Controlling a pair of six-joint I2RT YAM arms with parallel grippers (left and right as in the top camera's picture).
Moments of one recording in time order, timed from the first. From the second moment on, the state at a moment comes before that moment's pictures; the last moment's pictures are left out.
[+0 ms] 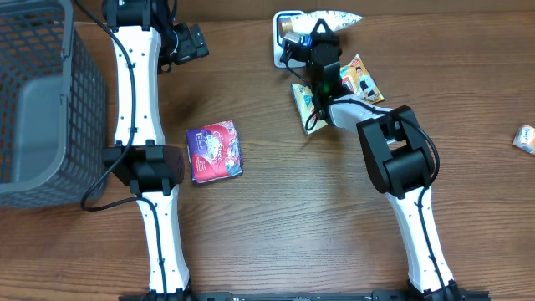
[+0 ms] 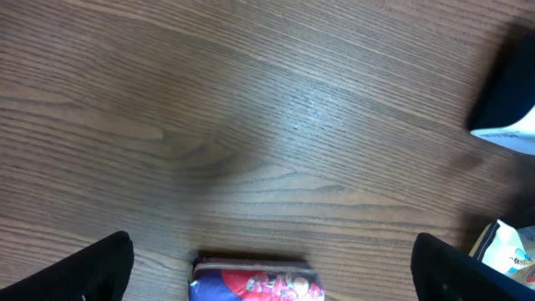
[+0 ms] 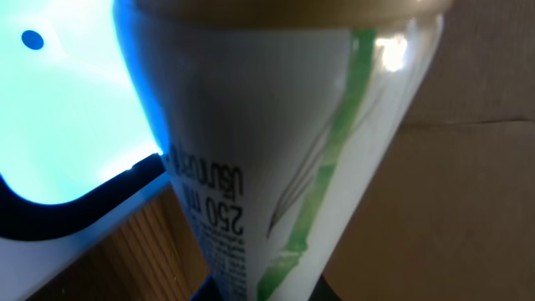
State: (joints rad) left arm 0.01 2.51 2.86 -1.62 0.03 -0.36; right arm 0.37 2.57 1.75 0.73 0.41 -1.42
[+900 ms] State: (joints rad) left arm 0.01 2.51 2.86 -1.65 0.03 -0.36; right arm 0.41 2.36 1.75 0.35 0.59 -1.18
